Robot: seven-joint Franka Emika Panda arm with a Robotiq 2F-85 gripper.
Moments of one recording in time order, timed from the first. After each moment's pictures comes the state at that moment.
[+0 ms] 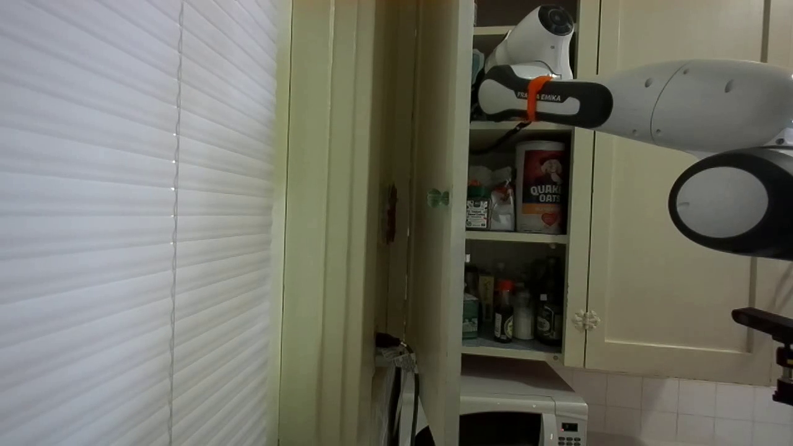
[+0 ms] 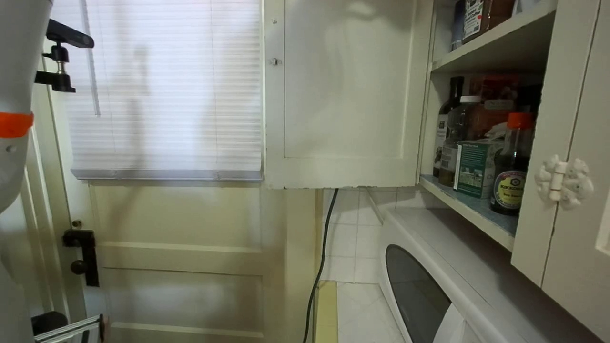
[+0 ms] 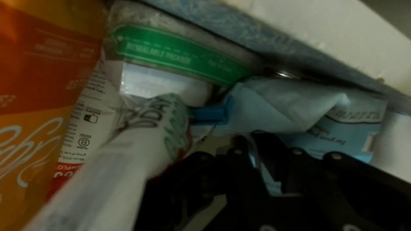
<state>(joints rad) 0.02 0.26 -0.23 -0.87 -0.26 2.59 -0.05</state>
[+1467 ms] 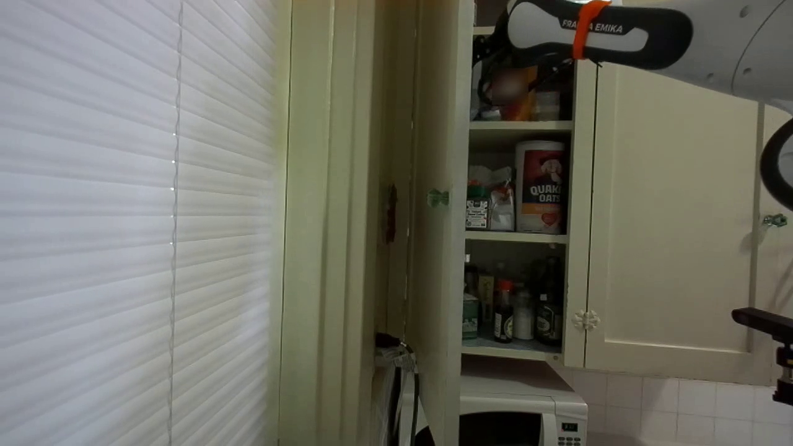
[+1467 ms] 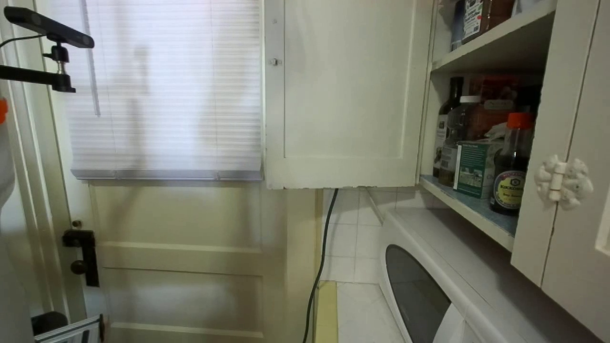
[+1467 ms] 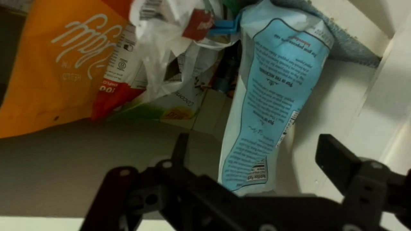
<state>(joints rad) 0.13 0.05 -0.20 -0.92 -0.37 2.37 -0.06</state>
